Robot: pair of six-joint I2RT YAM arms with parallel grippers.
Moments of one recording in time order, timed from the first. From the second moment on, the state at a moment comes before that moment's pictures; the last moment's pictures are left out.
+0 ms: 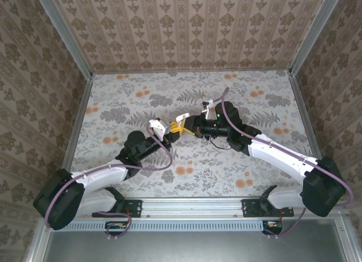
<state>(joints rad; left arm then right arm) -0.74 1.16 0.37 0.80 0.26 -0.03 0.65 1.30 0.90 0.04 -0.47 1.17</state>
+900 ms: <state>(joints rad) -0.74 1.11 0.37 0.70 0.25 -0.02 0.74 1.28 1.29 -0.58 -0.26 0.86</state>
